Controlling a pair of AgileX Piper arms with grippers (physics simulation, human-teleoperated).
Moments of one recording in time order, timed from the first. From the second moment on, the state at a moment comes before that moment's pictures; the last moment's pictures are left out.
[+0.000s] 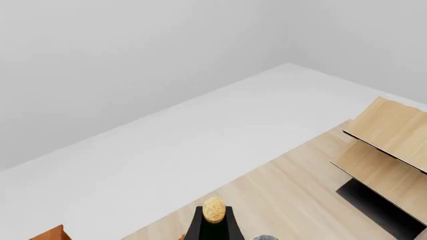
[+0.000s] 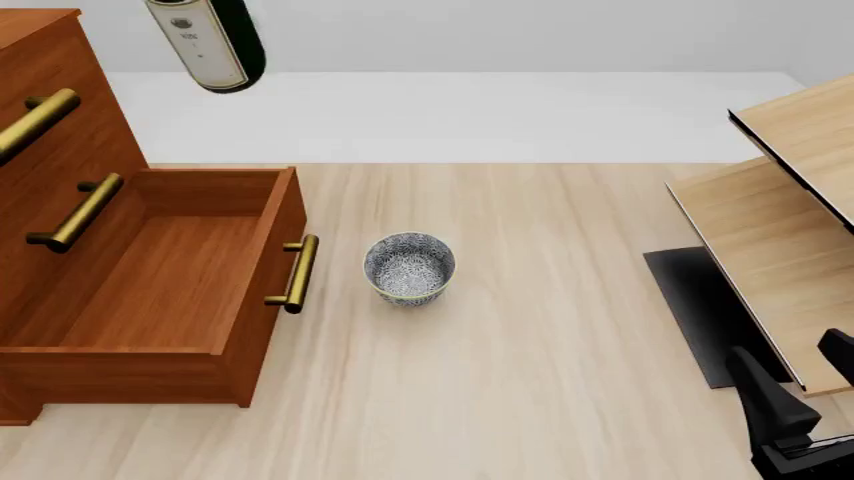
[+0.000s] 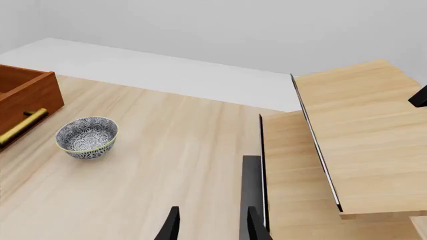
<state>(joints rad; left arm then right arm) -0.45 1.01 -1.45 0.57 0.18 0.13 0.01 0.00 0.16 -0.11</state>
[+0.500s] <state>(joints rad) -0.32 0.94 -1.41 0.73 0.17 0.14 0.01 0.00 0.15 -0.10</state>
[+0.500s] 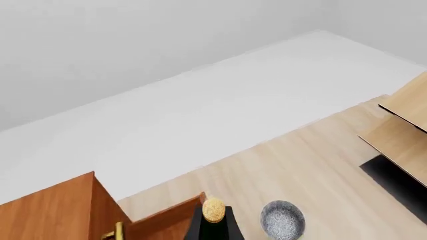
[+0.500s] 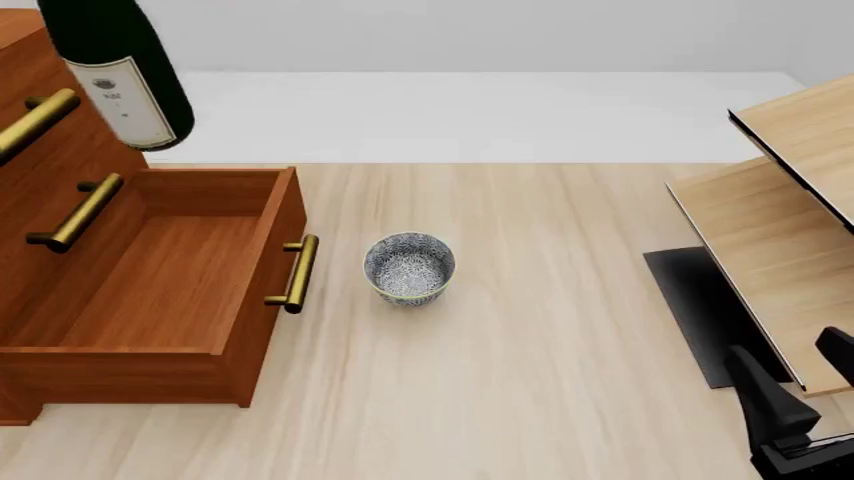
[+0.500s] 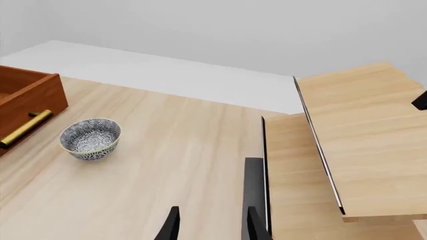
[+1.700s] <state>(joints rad) -0.22 0.84 -1.15 0.82 0.08 0.15 0.01 0.00 0.16 -0.10</state>
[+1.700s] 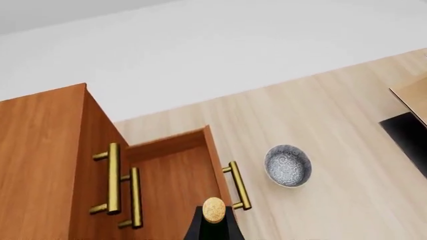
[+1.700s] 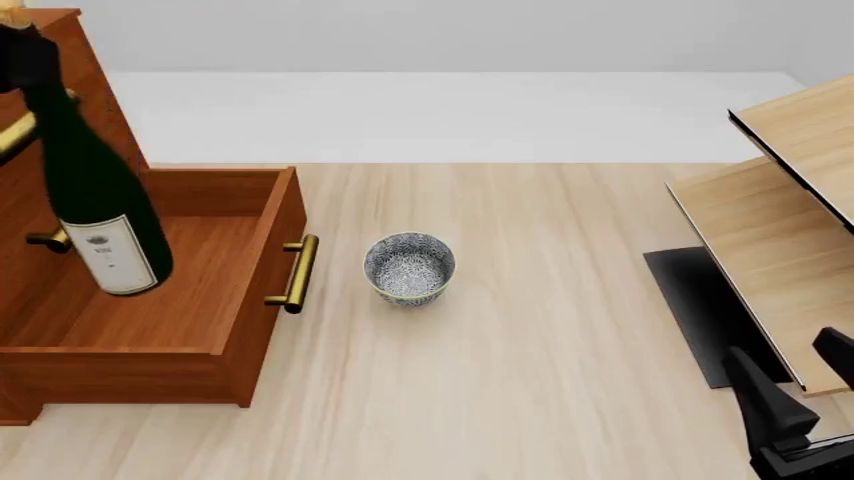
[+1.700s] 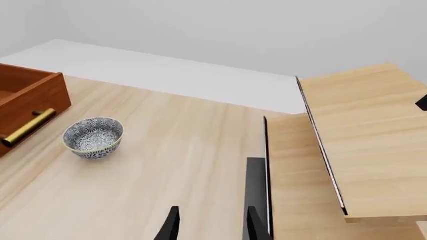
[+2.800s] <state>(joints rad) -0.20 0.86 -0.95 0.67 0.07 0.16 0.01 0.00 0.17 -0.11</state>
